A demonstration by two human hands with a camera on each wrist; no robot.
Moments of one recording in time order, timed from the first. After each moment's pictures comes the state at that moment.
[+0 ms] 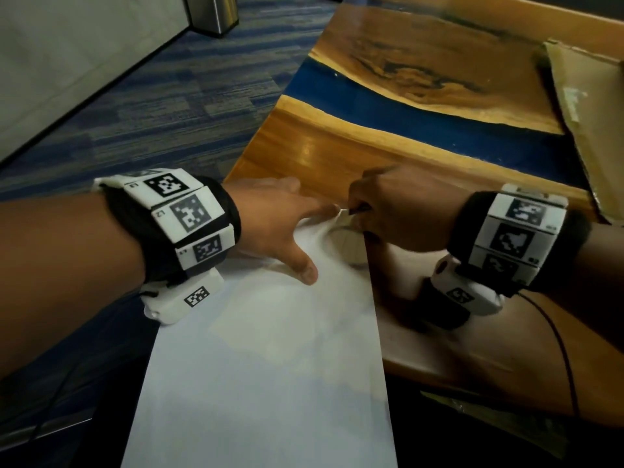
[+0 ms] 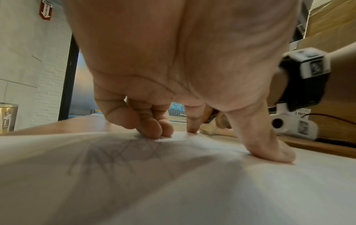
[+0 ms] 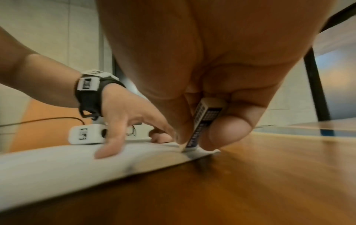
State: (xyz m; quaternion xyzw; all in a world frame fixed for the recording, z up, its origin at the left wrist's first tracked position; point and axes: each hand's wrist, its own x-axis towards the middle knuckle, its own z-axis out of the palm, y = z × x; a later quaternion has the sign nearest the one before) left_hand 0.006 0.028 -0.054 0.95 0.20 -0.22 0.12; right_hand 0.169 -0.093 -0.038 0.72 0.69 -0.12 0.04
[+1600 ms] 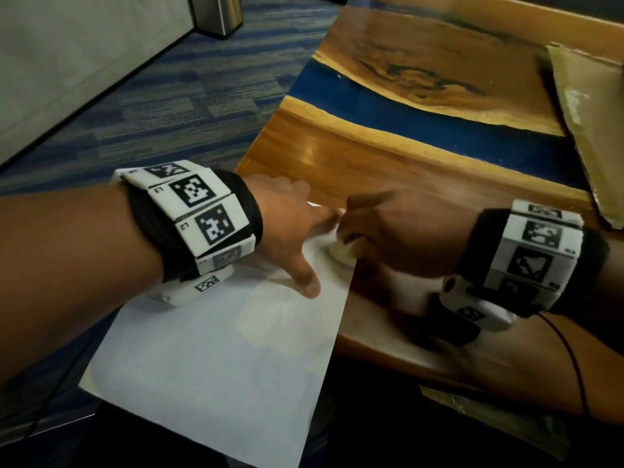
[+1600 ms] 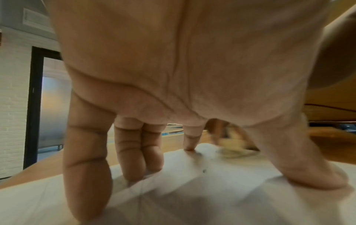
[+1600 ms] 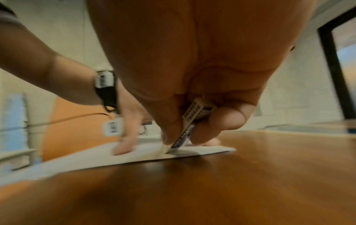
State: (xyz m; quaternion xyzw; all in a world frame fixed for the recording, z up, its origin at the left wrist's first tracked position) left_hand 0.013 0.010 -0.040 0.94 0.18 -0.30 0.01; right_hand 0.166 -0.111 -0.044 0.61 0.78 -0.13 0.05
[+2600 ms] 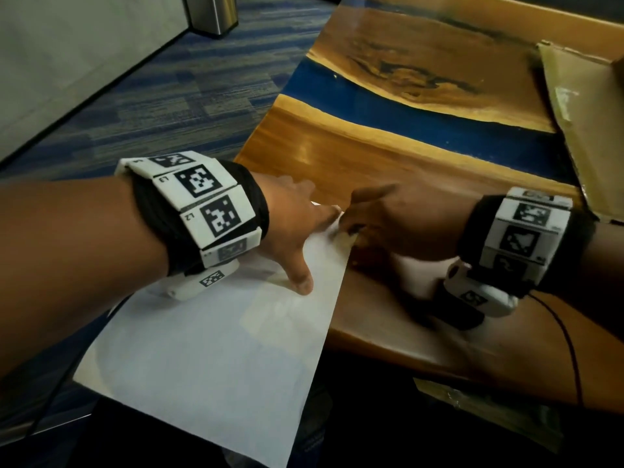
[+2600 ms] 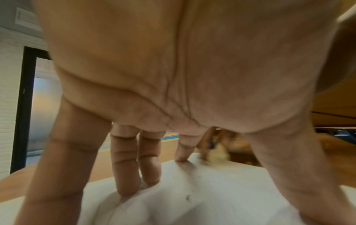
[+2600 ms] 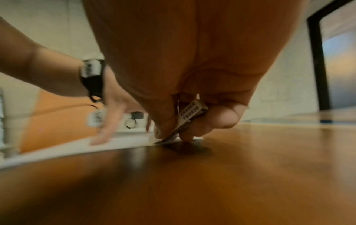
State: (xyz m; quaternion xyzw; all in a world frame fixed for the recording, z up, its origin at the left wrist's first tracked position) left_hand 0.023 0.004 -0.040 0.93 0.17 -0.33 -0.03; right_hand 0.182 -0.112 -0.041 0.61 0.77 -0.15 0.08
